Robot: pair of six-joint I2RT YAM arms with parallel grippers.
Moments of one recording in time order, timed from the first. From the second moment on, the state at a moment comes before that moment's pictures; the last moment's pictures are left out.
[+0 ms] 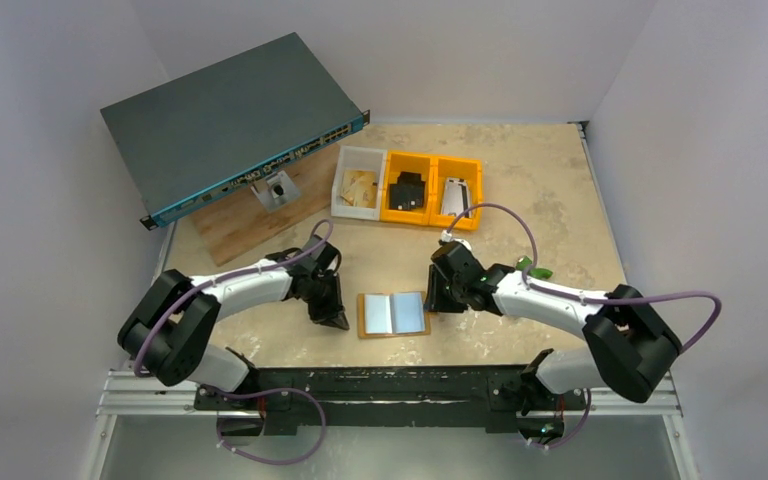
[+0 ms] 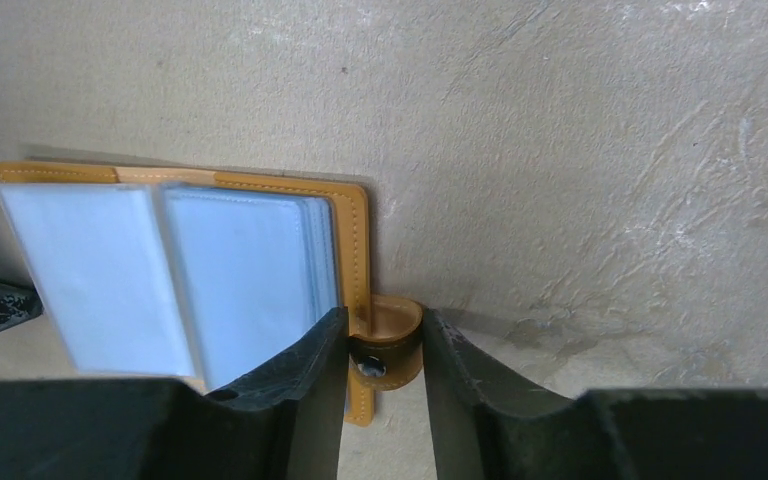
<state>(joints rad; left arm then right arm) -0.61 1.44 0.65 -0.47 0.29 -0.81 0.75 1.34 0.63 -0.32 0.06 0.76</state>
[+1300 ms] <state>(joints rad) -0.62 1.40 0.65 -0.47 0.23 -0.81 0.77 1.32 0.64 -0.32 0.05 0.76</state>
